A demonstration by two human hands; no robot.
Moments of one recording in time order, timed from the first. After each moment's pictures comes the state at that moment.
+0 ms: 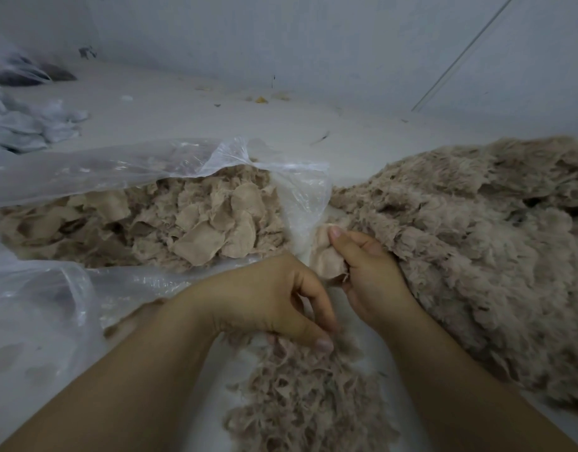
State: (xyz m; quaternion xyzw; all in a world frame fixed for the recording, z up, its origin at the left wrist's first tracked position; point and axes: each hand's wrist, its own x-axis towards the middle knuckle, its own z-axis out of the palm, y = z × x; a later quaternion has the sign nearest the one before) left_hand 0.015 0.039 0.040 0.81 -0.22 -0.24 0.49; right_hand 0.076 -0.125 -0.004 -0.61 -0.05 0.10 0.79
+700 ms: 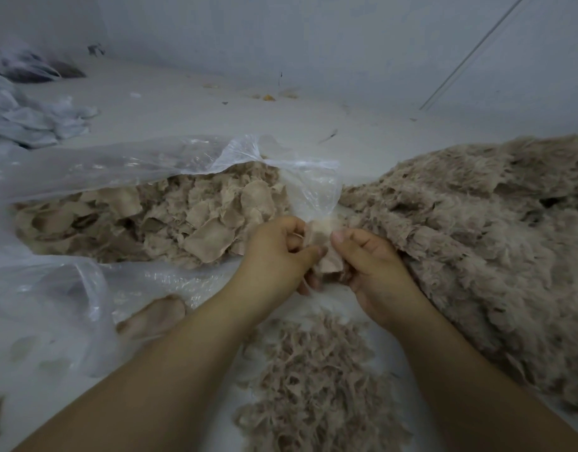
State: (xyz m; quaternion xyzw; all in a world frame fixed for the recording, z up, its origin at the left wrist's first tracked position) left_hand 0.032 0.022 0.017 0.75 0.00 0.07 0.65; right_hand 0.075 -0.128 -0.003 -0.61 -0.15 0.12 0.77
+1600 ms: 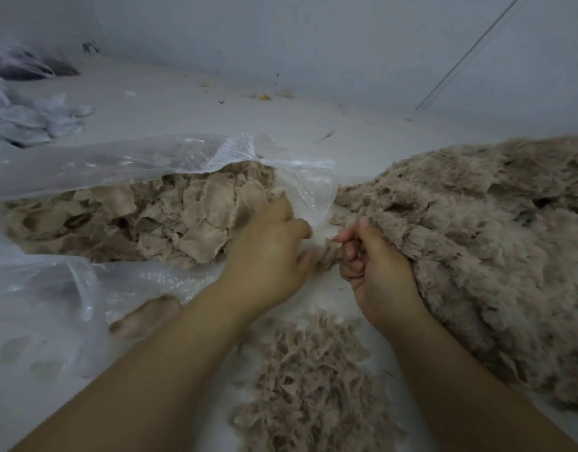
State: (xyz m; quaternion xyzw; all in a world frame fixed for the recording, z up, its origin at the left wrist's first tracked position) left_hand 0.036 0.028 0.023 0.95 -0.10 0.25 0.18; right_hand 0.073 -0.128 -0.001 -0.54 -0.06 0.08 0.83
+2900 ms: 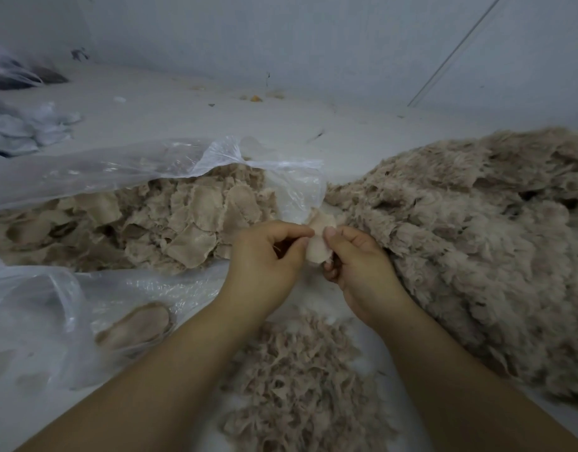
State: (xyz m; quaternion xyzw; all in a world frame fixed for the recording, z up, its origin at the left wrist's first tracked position) left_hand 0.030 0.012 0.015 0.80 -0.04 0.25 0.55; right_hand 0.080 -0.126 -0.007 -0.61 -0.11 0.11 0.78
